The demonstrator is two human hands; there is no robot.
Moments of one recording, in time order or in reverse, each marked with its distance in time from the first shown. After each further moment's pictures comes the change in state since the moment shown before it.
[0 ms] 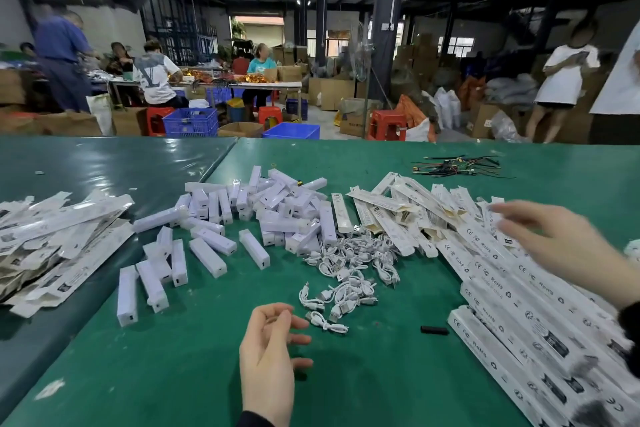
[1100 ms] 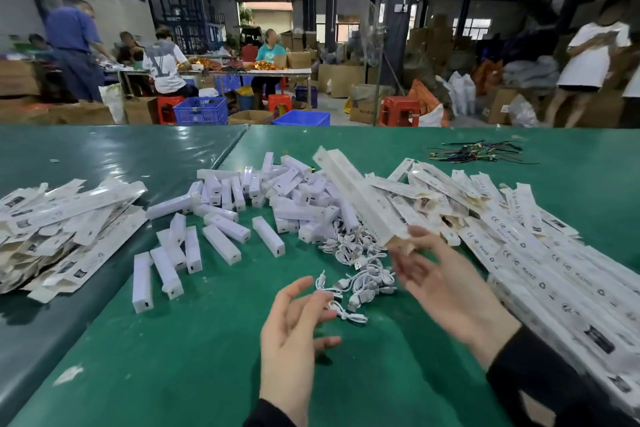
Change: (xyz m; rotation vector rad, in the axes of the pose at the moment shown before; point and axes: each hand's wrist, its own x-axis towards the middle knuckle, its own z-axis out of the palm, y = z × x) left_hand 0.002 -0.001 -0.004 -0.121 -0.147 -0.038; right_hand -0.038 -0.100 0.109 1.727 -0.306 0.607
